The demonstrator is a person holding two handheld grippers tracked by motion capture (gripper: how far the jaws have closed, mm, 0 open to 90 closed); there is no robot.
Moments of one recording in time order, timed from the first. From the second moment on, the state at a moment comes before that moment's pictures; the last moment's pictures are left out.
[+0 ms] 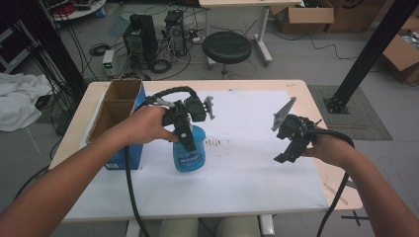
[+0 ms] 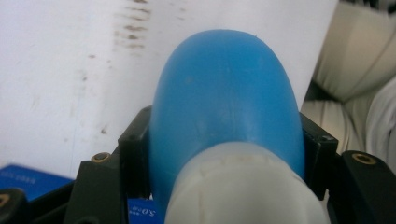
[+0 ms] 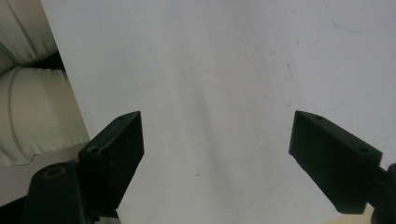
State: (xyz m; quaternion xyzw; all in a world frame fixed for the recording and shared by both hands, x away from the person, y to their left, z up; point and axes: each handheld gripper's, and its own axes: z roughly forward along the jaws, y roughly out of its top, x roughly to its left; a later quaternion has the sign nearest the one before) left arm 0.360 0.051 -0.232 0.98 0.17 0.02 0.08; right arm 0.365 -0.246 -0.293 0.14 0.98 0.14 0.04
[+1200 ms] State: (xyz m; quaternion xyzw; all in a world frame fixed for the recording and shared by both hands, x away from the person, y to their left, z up) left arm 0.407 0.089 -0.142 0.85 0.51 0.08 0.10; right arm 0.371 -0.247 -0.288 0.11 0.98 0.14 0.04
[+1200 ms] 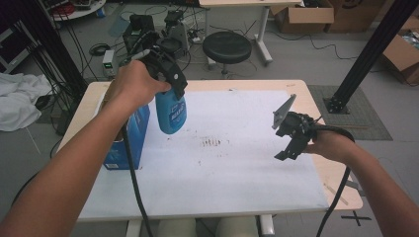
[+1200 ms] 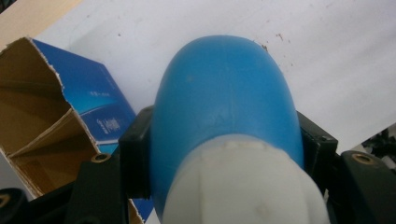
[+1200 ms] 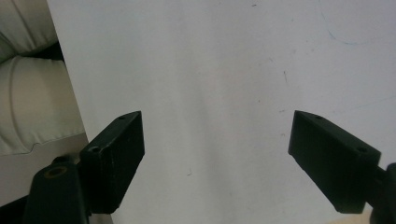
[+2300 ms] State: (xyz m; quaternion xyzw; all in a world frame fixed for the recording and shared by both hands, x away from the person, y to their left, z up) left arm 0.406 0.172 -0.092 0.73 0.67 0.12 0.11; right arm 0.370 -0.253 -0.287 0.09 0.99 0.14 0.04
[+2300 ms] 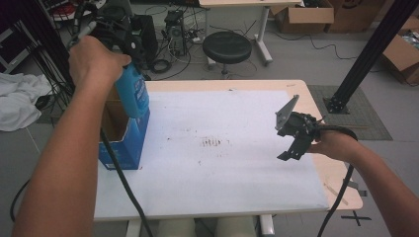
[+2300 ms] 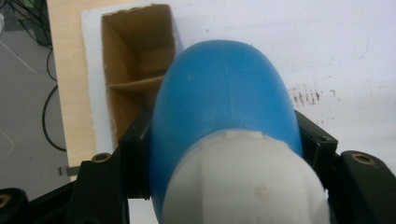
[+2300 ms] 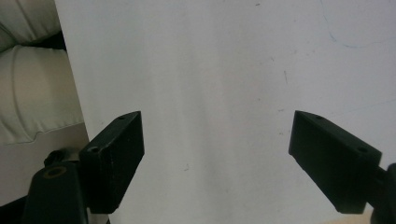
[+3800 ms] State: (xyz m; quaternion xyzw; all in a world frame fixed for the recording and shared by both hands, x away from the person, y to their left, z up) left arm 0.409 0.241 -0.202 0.72 0.68 0.13 0.08; right arm 0.372 -0.257 -0.301 0.10 0.99 0.13 0.03
